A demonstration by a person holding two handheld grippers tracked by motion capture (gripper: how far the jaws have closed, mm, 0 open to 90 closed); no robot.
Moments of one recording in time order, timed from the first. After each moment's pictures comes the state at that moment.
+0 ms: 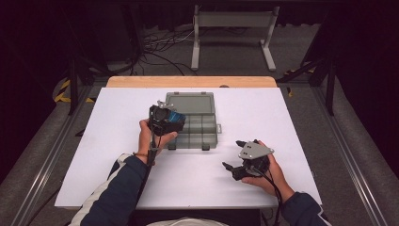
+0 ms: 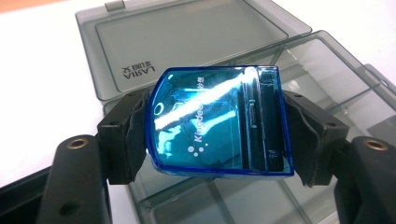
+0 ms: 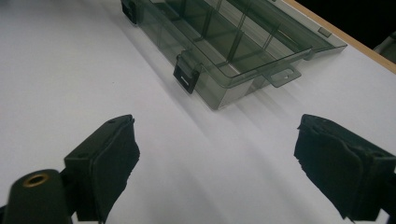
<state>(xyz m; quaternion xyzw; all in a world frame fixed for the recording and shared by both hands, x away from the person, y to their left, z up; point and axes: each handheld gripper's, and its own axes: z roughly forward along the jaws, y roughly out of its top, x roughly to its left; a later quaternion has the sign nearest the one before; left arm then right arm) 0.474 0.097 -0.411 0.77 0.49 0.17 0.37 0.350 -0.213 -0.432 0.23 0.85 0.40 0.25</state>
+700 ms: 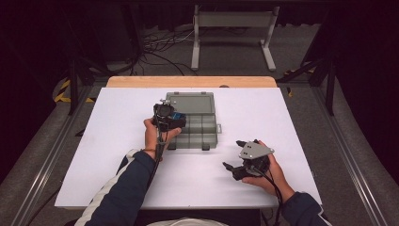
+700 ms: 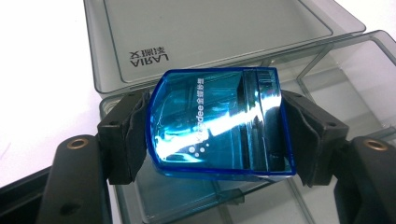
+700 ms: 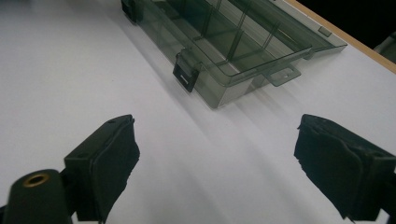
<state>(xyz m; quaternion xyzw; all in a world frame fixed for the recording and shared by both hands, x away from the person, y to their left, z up) 0.494 0.085 -0.424 0.76 0.54 0.16 0.34 0.351 -0.213 -0.432 0.23 0.85 0.40 0.25</state>
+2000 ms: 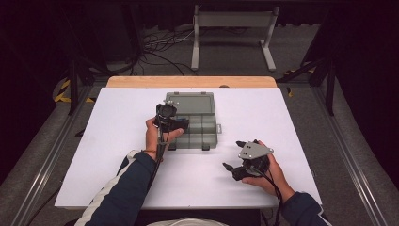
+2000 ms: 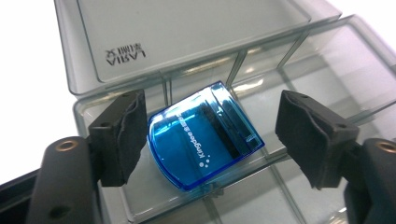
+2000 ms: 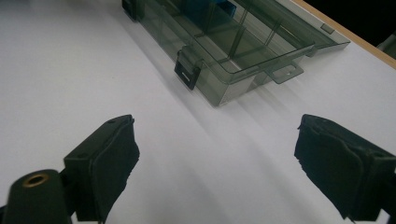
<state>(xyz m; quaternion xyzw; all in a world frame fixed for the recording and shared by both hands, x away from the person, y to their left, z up) 0.491 0.084 -0.421 0.78 0.51 0.14 0.35 0.351 -0.213 -0.433 0.23 0.85 0.40 0.25</state>
